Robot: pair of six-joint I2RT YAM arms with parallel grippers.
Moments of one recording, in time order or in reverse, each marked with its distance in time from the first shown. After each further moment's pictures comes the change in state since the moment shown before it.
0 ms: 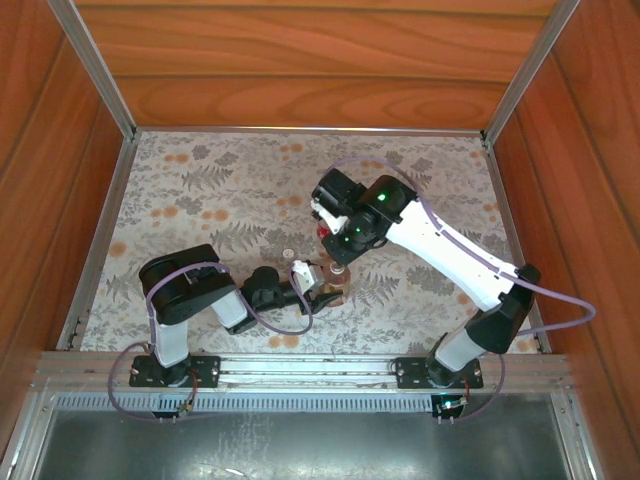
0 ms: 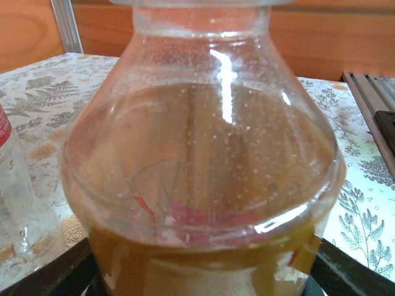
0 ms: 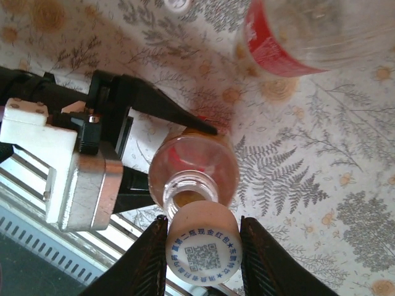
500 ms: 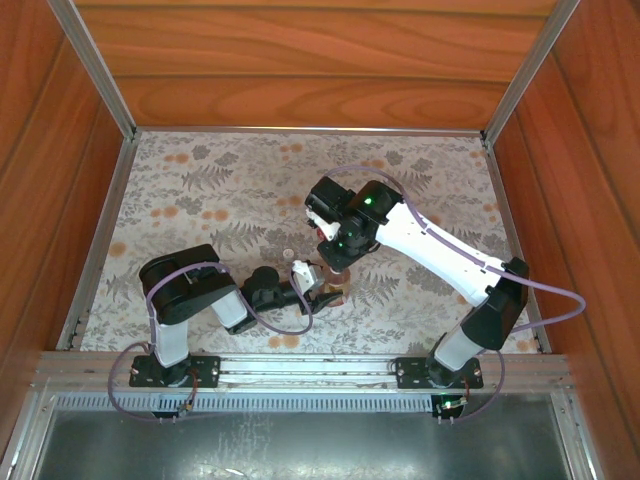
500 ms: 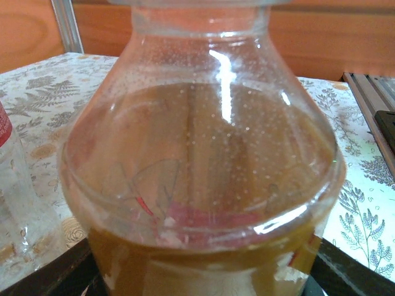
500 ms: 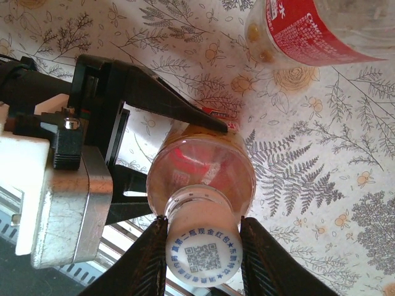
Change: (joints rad) left arm 0.000 0.002 0.000 0.002 0.000 0.000; right arm 0.010 0.025 -0.066 0.042 -0.018 0.000
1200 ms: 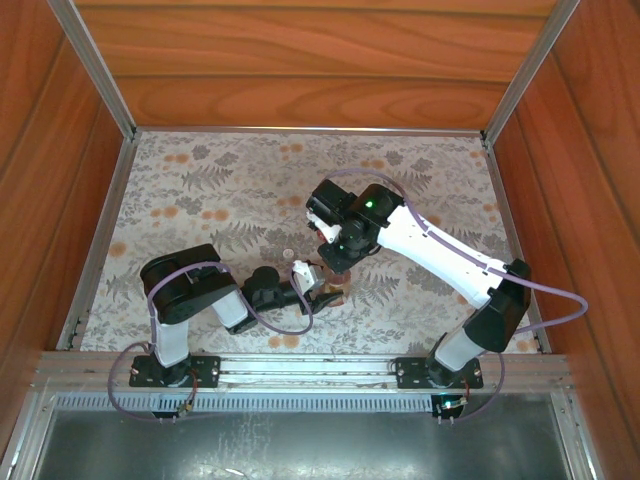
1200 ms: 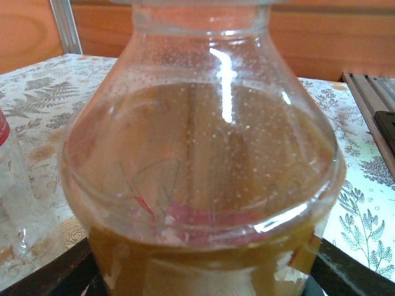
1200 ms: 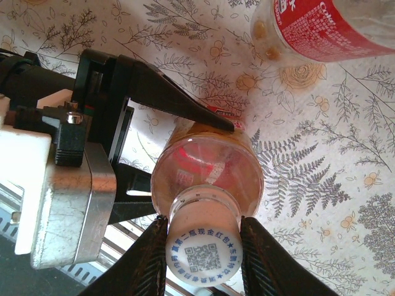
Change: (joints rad) left arm 0.000 0.007 0.003 0.006 0.003 0.000; right arm 0.004 -0.018 -0.033 0.023 -0.018 0.004
